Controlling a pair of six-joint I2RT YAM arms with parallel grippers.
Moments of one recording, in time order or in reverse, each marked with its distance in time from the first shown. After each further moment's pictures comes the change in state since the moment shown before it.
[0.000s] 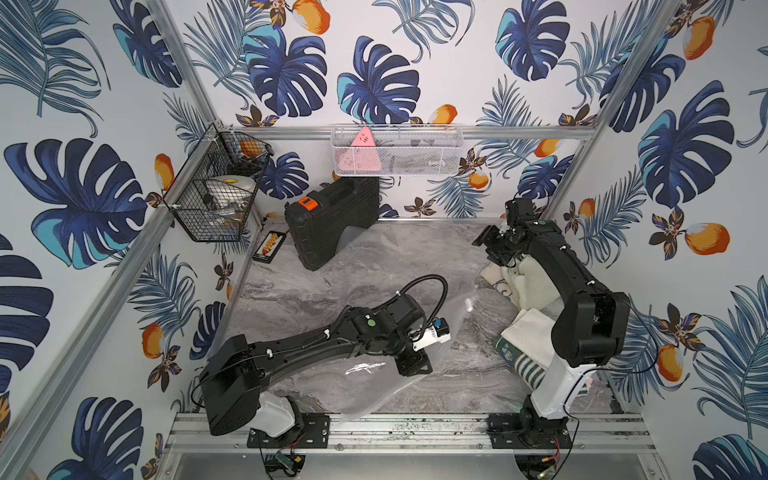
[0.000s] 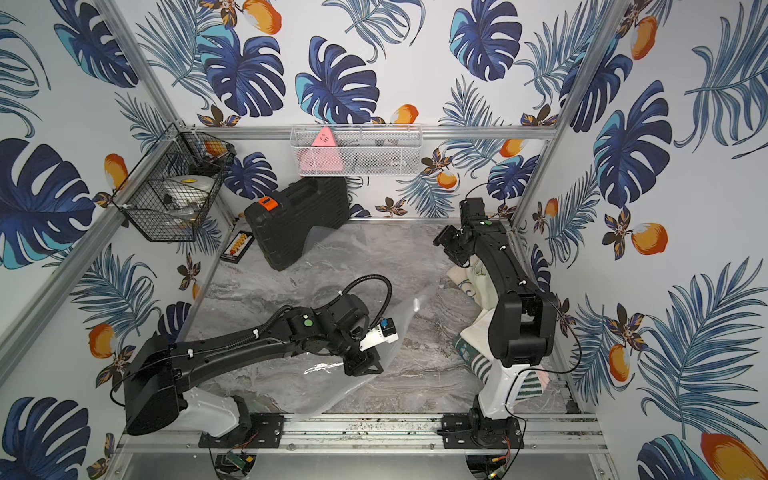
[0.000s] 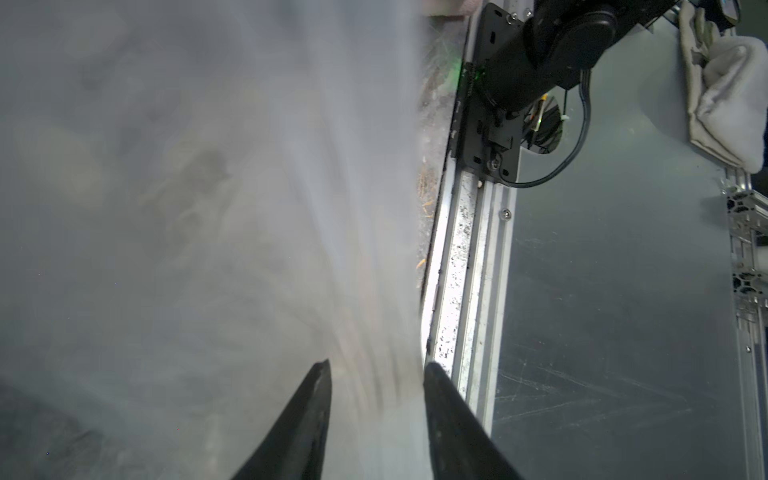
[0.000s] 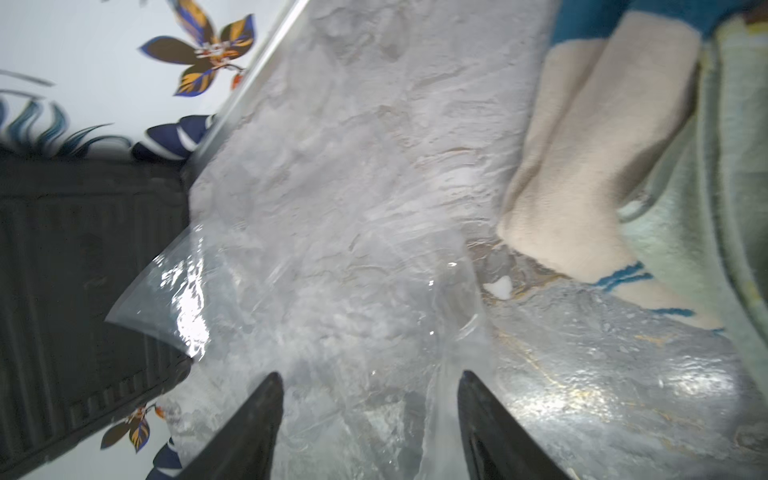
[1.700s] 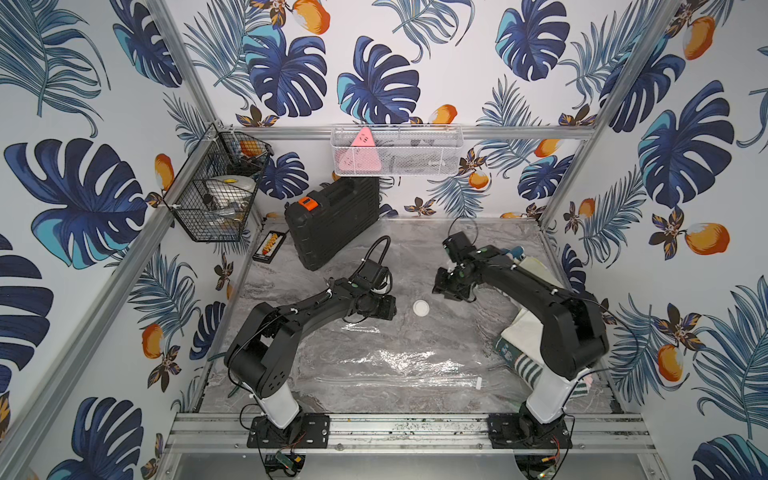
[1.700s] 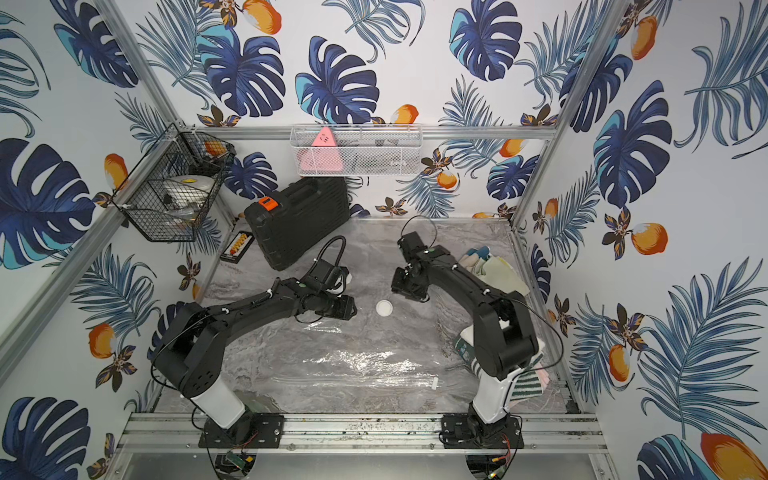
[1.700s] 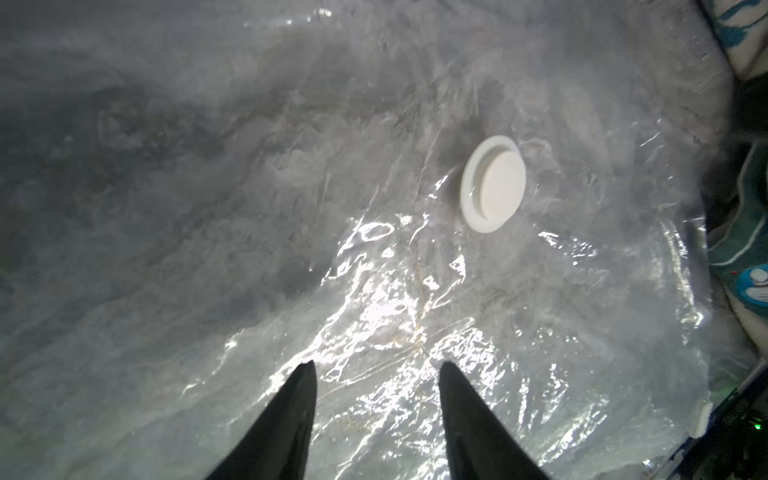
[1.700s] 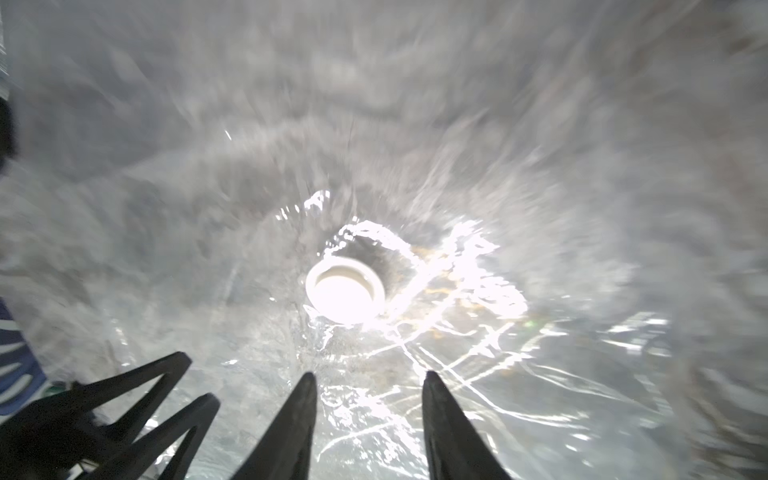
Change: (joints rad) left arm 0.425 0.220 0.023 0.171 -0.249 -0.458; right arm 0.291 -0.077 -0.275 -0.025 0.078 -0.043
